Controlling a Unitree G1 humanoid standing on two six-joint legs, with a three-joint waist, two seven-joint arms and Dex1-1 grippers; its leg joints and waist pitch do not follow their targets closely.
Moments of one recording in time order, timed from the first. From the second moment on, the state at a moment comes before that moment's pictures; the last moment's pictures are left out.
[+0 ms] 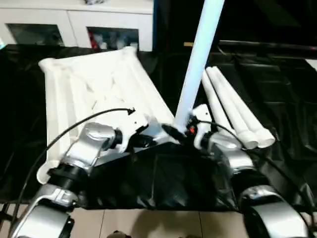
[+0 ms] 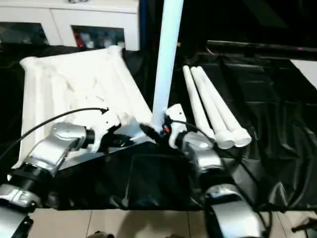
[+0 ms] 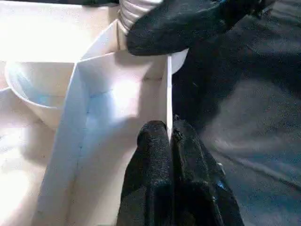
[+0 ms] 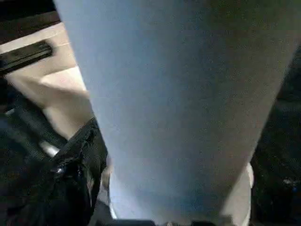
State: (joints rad) left arm -0.59 0.39 -0.28 0.47 0.00 0.29 -1.12; right arm -0.62 -0.14 0.07 0.89 0.15 -0.11 0.90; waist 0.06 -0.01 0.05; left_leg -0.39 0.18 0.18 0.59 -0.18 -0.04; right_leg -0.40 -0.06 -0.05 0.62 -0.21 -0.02
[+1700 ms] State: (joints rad) left arm -0.58 0.26 -0.24 0.48 0.07 0.34 -0.86; right arm -0.71 0.00 -0.01 1.05 0.11 -0.17 0.40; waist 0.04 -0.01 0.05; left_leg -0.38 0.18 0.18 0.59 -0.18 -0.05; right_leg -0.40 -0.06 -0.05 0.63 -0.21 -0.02
